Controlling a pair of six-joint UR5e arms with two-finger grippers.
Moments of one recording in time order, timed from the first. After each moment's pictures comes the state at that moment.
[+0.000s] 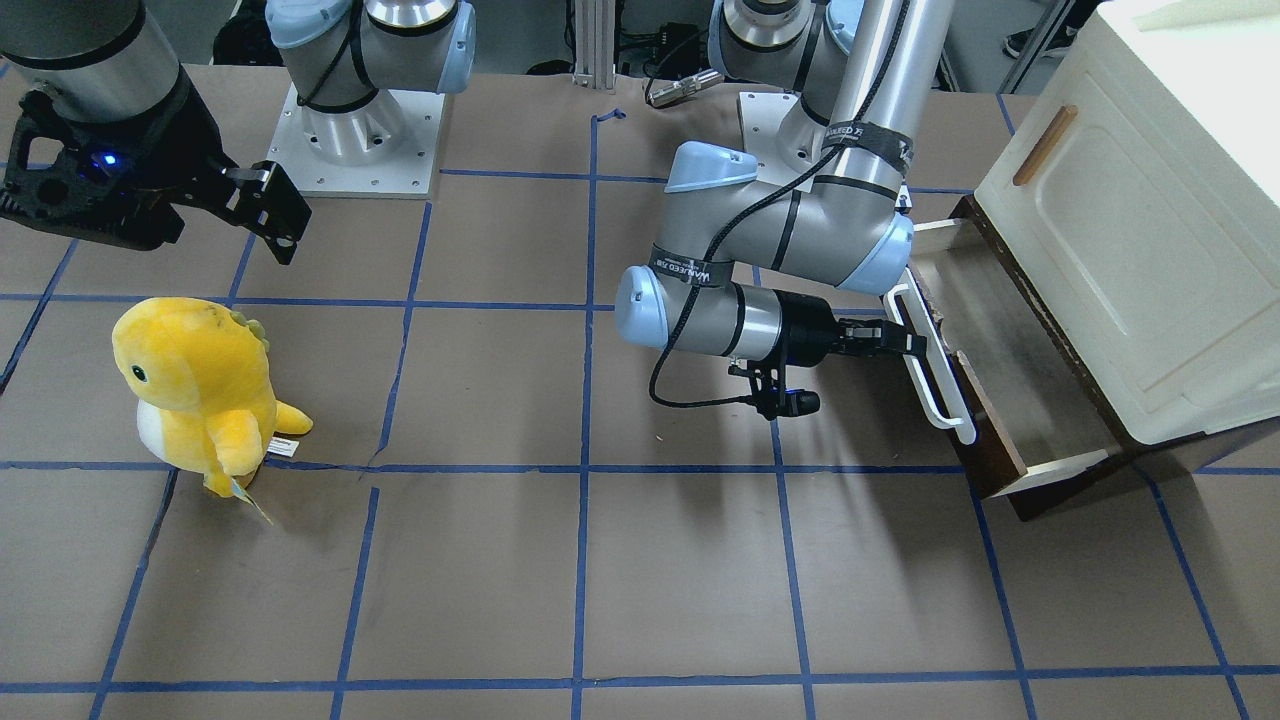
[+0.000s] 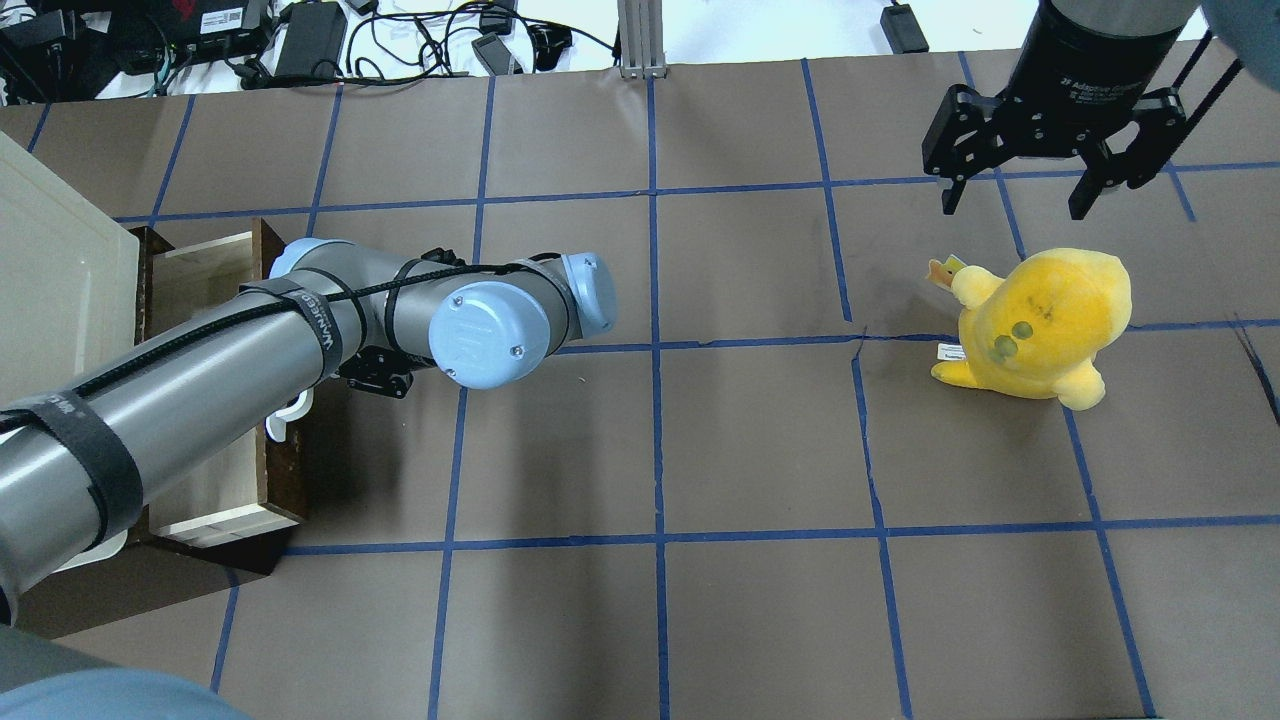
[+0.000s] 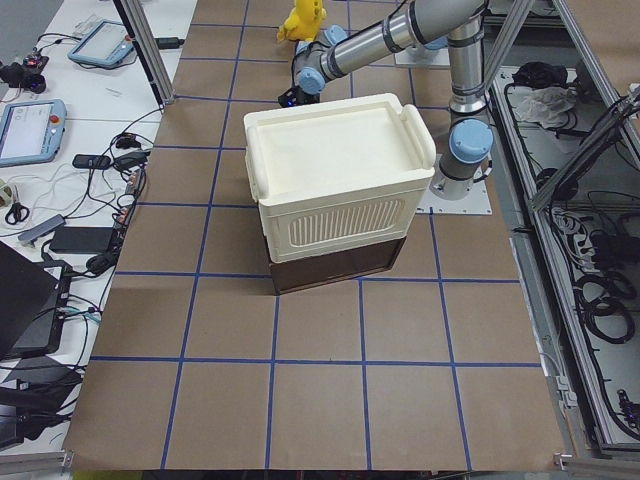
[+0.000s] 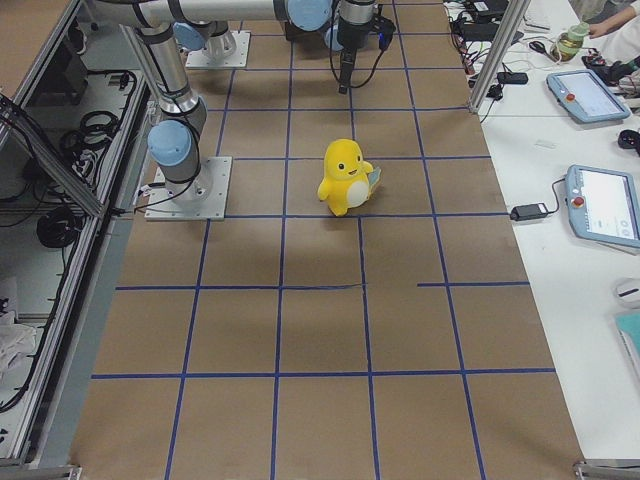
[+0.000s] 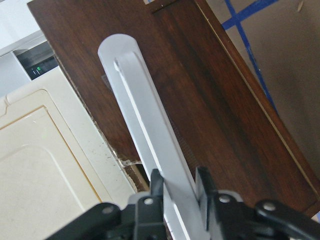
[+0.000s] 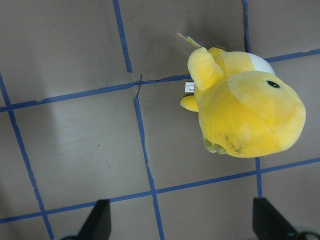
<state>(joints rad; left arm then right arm) -1.87 -1.99 -1.82 -1.76 2.73 -0.43 1.51 -1.53 1.48 -1.44 -1.63 0.11</state>
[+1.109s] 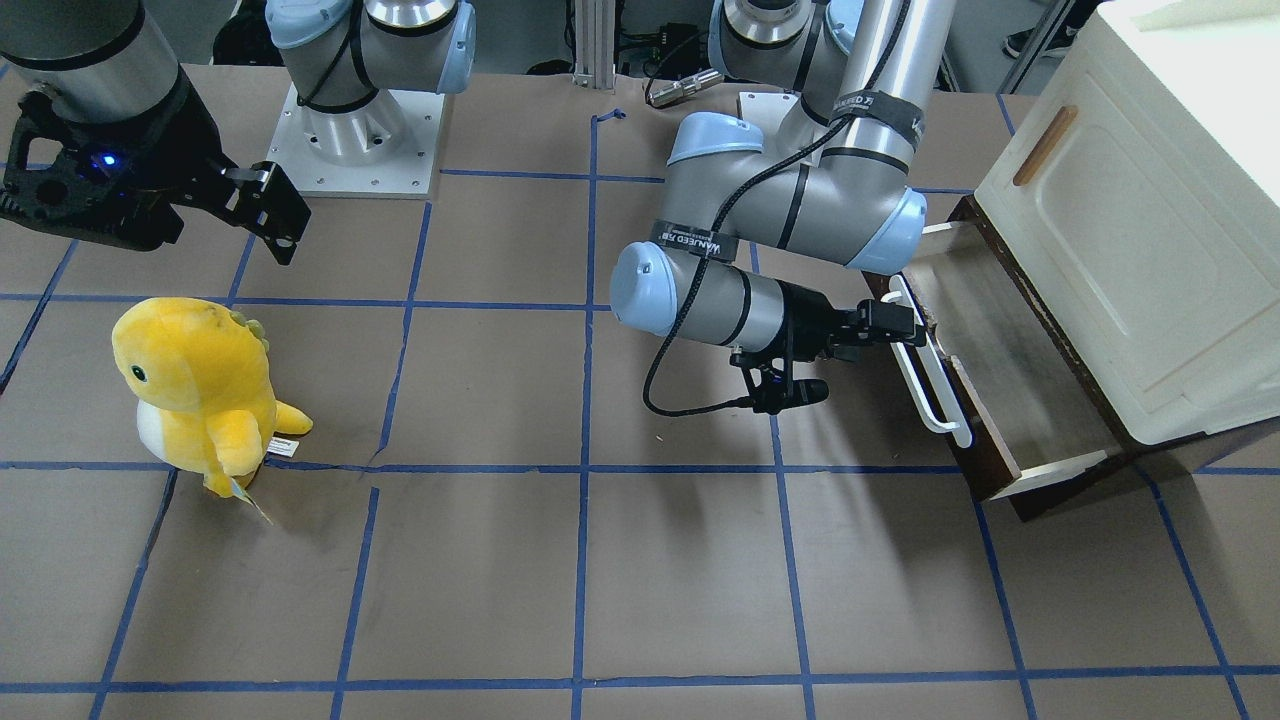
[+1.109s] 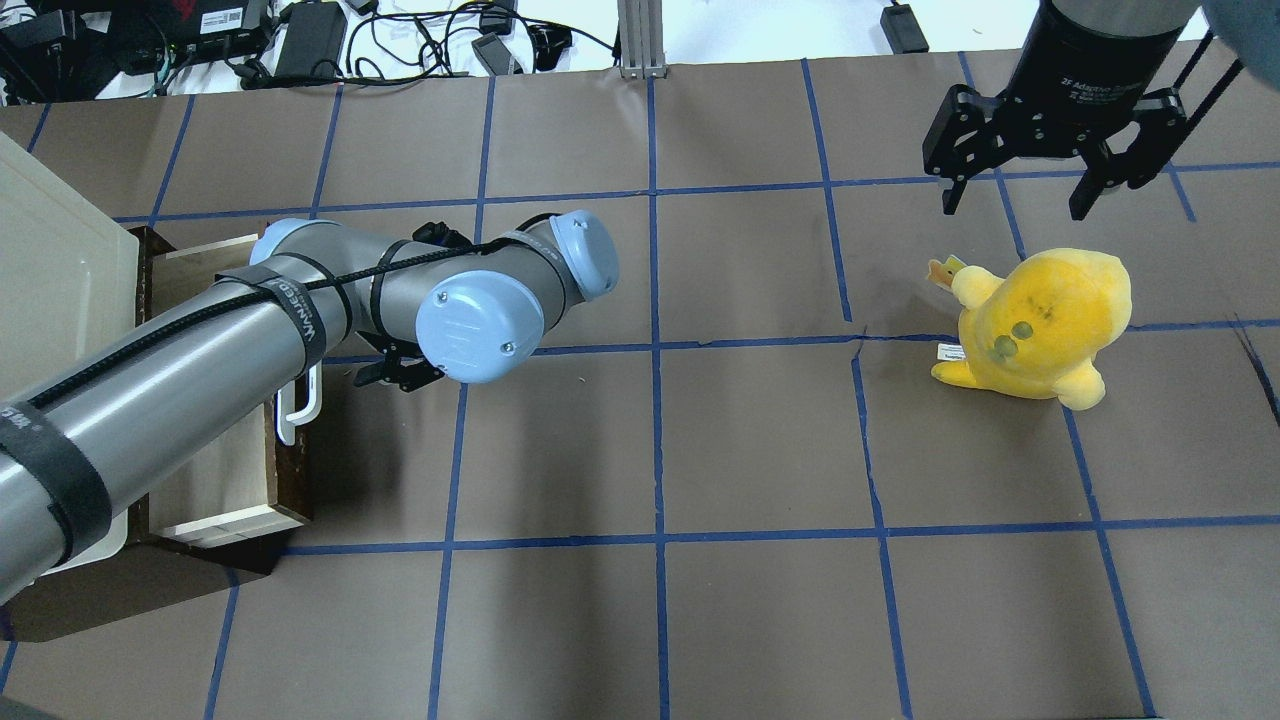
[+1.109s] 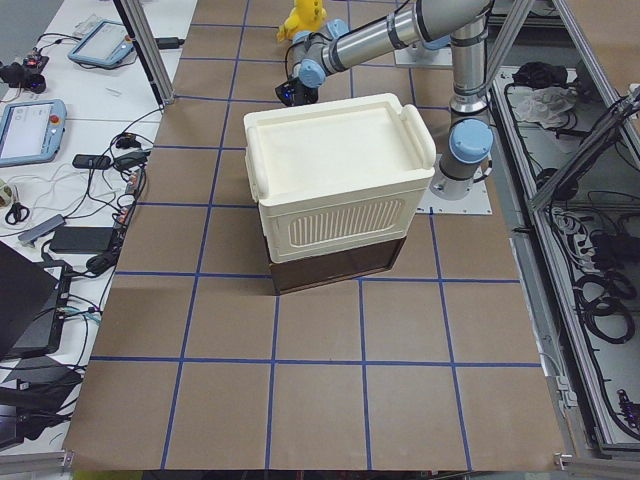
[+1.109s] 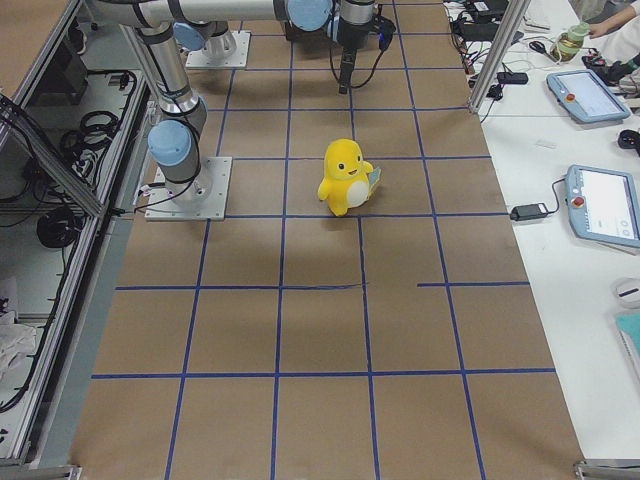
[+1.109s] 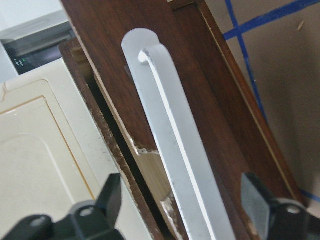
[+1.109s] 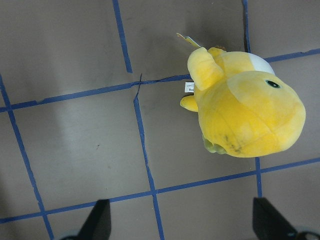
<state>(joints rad) -1.87 -1.93 -1.77 -1.62 2.52 -0.43 1.51 -1.53 1.48 -1.44 -1.63 0.11</state>
